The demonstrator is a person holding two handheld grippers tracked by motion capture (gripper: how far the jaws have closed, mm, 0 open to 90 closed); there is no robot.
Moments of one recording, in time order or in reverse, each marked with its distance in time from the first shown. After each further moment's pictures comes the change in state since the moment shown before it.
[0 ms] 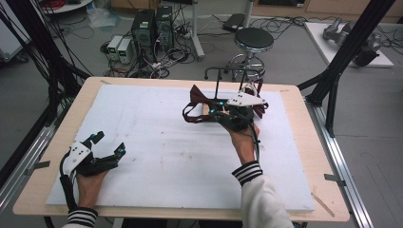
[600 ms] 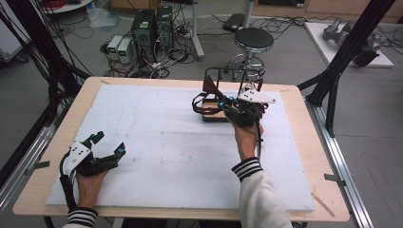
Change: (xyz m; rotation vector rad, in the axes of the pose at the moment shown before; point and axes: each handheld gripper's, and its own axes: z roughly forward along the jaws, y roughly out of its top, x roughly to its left) left arm 0.000 0.000 0.000 0.000 0.001 0.001; right arm -0.020 -0.006 -0.004 -0.069 -0.120 0.132
